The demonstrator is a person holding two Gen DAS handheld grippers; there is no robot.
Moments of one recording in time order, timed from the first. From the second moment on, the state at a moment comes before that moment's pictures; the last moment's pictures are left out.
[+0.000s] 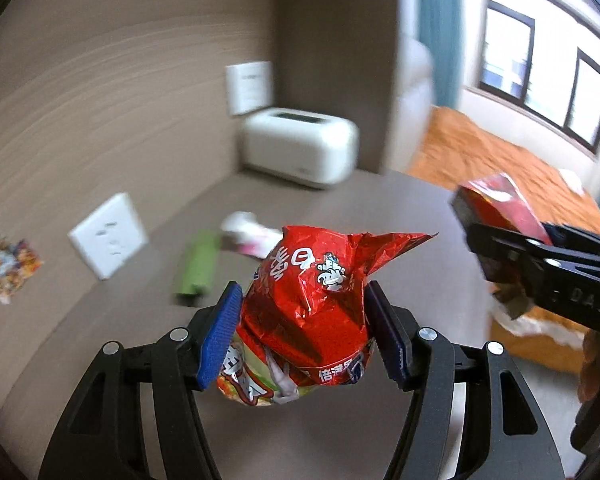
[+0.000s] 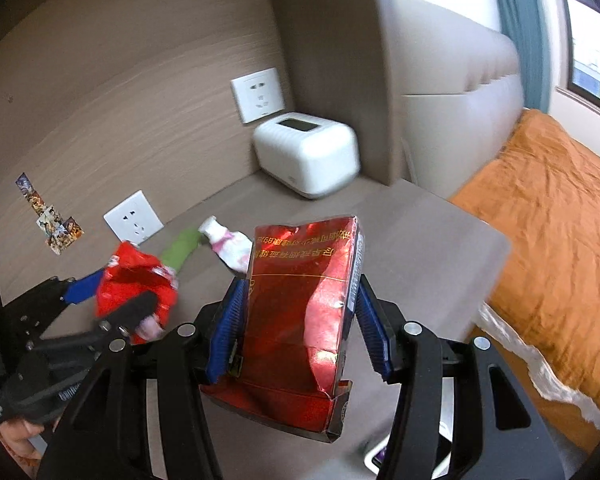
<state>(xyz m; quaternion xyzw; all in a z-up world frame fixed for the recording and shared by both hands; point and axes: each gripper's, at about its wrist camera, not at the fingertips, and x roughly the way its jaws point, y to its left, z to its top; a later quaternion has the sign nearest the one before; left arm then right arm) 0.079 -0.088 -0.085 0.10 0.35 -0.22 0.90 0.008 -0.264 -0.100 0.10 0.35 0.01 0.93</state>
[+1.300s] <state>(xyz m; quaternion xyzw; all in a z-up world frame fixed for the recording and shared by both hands) -0.059 -0.364 -0.400 0.32 0.52 -0.44 0.66 -0.159 -0.457 -0.387 0.27 0.54 -0.19 0.78</state>
